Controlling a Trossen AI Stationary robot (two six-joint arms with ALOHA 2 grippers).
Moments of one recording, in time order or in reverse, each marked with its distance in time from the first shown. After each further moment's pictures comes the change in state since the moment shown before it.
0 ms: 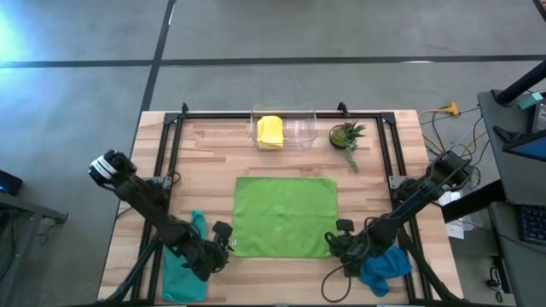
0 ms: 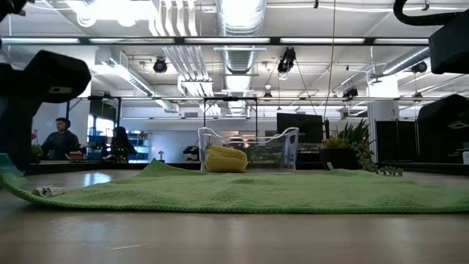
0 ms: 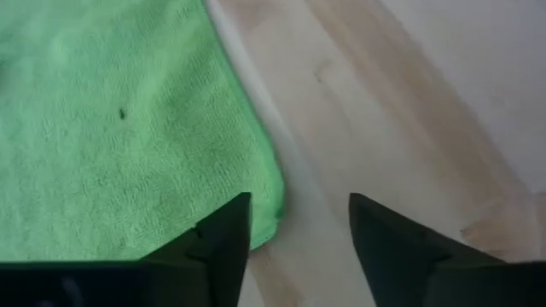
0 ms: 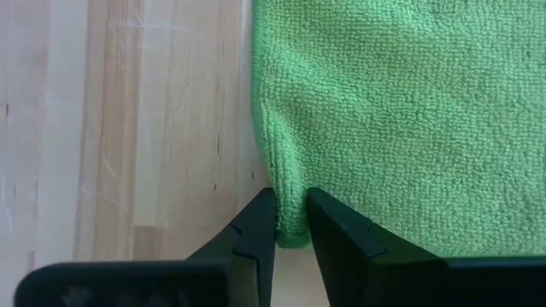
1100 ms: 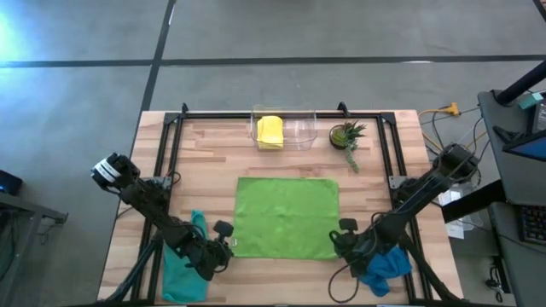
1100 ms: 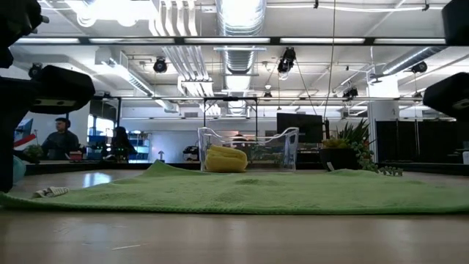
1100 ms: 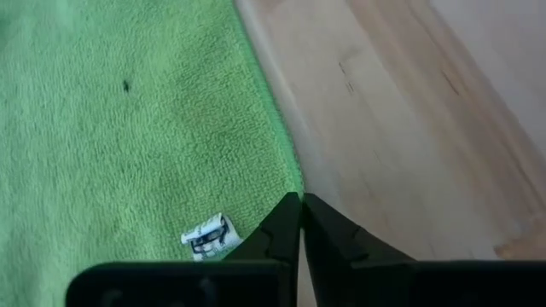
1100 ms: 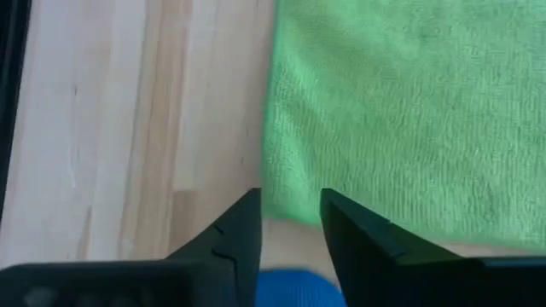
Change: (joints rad) left arm 0.012 0.043 0.004 0.015 -0.010 -0.069; right arm 0.019 -0.121 -0.005 -0.059 -0.009 -0.045
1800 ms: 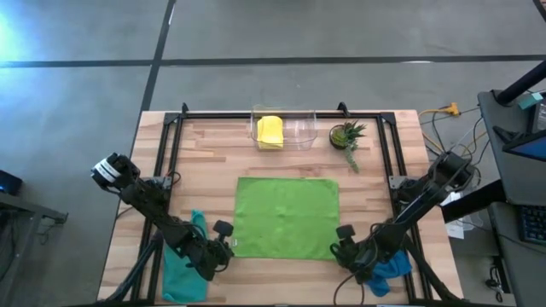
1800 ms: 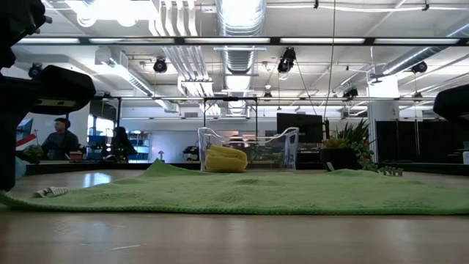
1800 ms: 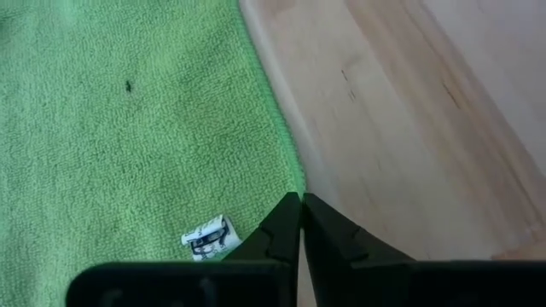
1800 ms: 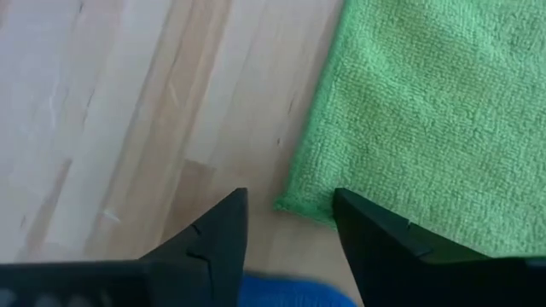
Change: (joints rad) left arm 0.004 -0.001 0.000 0.011 0.000 -0.015; right arm 0.056 0.110 0.001 0.070 0.038 -0.161
